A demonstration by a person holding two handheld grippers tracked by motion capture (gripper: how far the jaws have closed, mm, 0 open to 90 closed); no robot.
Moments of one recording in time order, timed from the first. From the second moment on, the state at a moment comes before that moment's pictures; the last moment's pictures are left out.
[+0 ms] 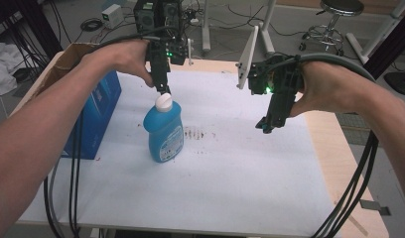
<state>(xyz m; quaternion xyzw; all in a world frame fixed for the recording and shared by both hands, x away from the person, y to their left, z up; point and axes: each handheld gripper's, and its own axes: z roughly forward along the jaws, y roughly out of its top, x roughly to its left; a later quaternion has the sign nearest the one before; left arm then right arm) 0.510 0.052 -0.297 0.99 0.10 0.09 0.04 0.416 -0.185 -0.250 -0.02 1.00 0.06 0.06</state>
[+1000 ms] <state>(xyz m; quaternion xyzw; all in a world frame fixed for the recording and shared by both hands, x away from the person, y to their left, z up) 0.426 0.109 -0.248 0.97 0.22 0.05 0.05 0.412 -0.181 -0.252 -0.03 1.00 0.05 0.07</state>
